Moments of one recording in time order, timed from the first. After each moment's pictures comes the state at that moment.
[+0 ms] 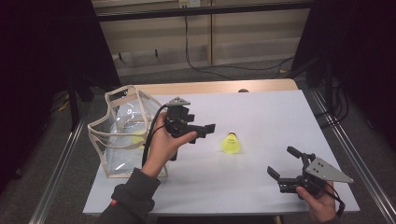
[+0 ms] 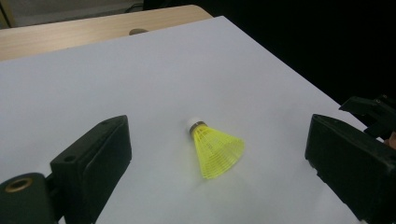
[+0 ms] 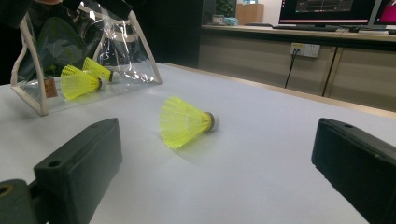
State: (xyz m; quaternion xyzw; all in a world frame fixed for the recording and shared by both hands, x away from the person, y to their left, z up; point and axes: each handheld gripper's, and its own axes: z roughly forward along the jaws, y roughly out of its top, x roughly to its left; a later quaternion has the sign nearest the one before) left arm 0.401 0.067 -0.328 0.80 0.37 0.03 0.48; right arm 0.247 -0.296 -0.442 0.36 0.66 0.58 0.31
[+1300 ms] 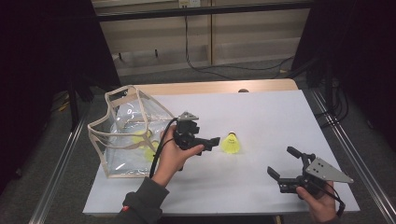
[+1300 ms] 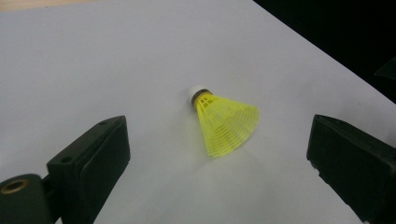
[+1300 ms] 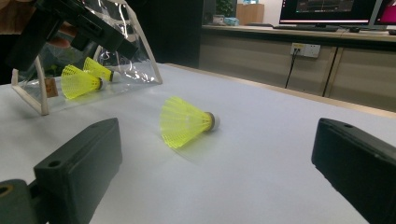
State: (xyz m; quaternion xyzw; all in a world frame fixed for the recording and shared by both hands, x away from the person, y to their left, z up) left arm 0.394 0.052 -0.377 0.81 0.37 0.03 0.46; right arm 0.247 -0.296 -0.441 0.35 0.66 0.58 0.31
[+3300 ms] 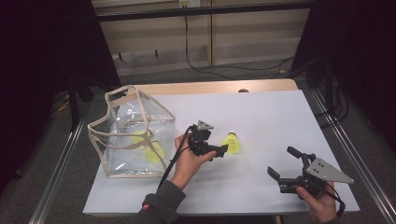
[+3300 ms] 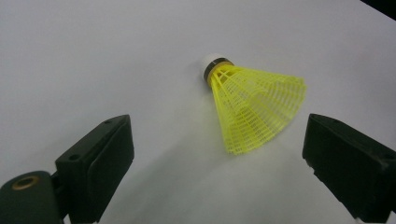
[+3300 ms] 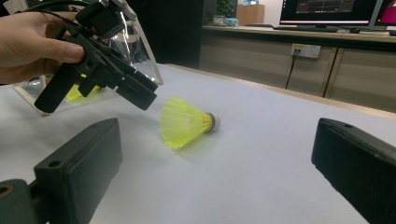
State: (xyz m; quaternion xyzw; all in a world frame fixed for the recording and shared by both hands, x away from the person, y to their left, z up) left arm 0.398 0.013 -0.426 0.82 0.38 0.07 0.42; right arm 0.246 -0.297 -0.441 0.35 0.67 0.58 0.31
